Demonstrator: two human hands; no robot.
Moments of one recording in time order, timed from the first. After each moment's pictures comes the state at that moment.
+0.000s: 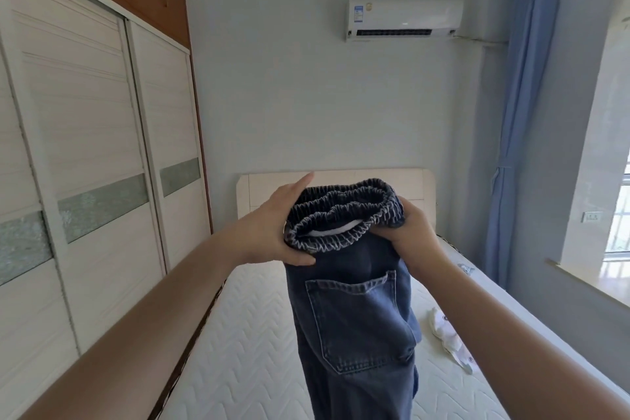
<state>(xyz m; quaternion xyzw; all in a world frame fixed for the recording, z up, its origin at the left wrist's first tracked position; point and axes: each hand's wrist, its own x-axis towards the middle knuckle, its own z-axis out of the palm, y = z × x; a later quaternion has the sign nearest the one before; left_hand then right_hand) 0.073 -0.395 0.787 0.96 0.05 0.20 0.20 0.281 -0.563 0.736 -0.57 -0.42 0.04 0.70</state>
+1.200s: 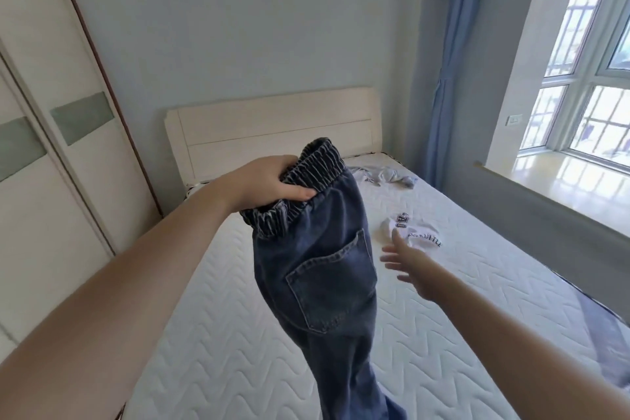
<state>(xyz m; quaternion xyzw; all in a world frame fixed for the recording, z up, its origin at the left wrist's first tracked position) 0.168 -0.350 0.727 0.96 0.04 0.06 0.27 0.330 -0.594 0.529 -0.76 -0.08 0.28 0.58</state>
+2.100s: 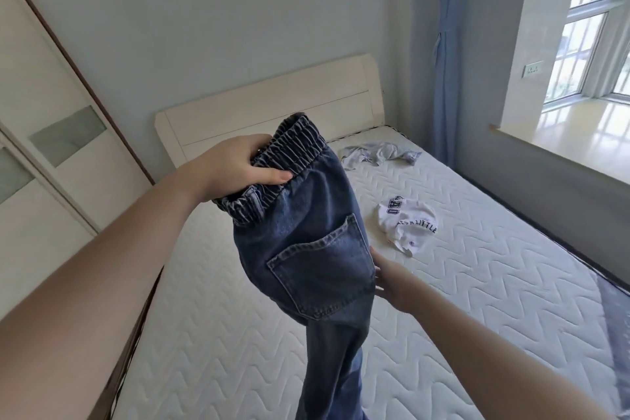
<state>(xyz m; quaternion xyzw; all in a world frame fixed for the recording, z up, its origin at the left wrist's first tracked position) 0.349 -0.475 0.747 0.96 0.08 0.05 0.25 0.499 -0.674 0.441 -0.58 -0.05 0.45 0.67</state>
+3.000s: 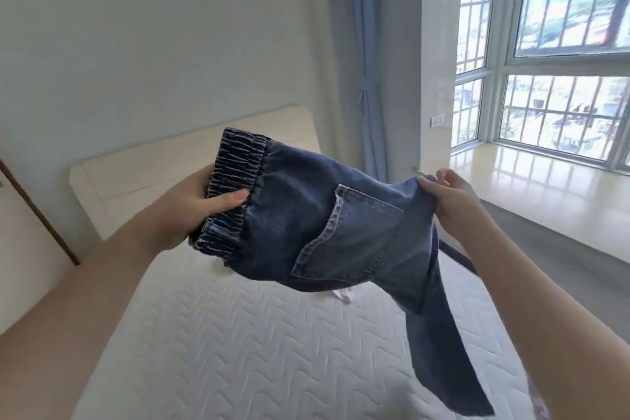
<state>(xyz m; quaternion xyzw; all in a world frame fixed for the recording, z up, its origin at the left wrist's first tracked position) 0.434 -0.546 0.741 0.85 -0.01 0.12 0.52 0.663 -0.892 0.618 -0.56 -0.11 0.04 0.82</state>
